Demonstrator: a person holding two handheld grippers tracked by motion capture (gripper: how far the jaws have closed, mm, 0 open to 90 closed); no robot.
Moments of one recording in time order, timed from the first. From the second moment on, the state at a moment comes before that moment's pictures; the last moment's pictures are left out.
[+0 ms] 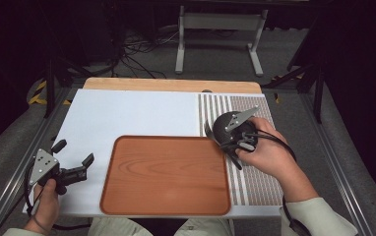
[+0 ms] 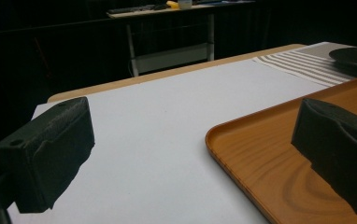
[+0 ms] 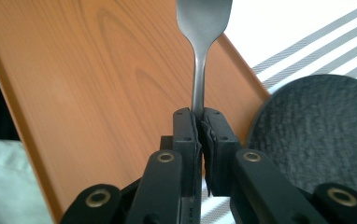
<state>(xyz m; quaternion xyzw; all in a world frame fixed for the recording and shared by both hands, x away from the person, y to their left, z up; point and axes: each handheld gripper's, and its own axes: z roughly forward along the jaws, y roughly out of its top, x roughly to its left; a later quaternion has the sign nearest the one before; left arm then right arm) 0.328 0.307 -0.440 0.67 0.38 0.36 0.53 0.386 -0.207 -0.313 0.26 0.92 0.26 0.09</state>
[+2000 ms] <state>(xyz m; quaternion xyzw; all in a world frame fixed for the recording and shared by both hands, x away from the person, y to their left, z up) 0.328 0.307 -0.440 0.67 0.38 0.36 0.53 0.397 -0.146 -0.386 0.51 0.85 0.13 -0.05</state>
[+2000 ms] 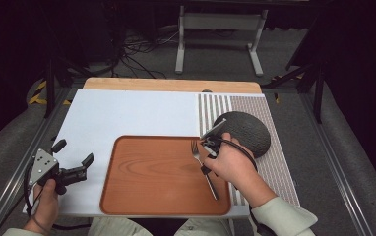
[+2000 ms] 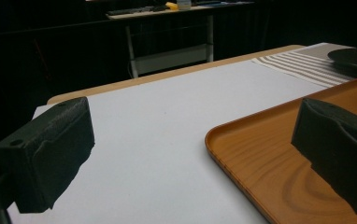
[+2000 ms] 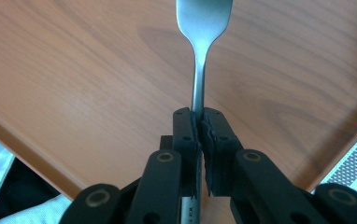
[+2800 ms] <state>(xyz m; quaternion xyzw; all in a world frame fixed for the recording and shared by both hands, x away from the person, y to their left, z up) 0.328 0.307 -0.440 0.67 0.38 0.36 0.53 0.408 -0.148 -0.409 0.53 0.84 0.11 -0.07</state>
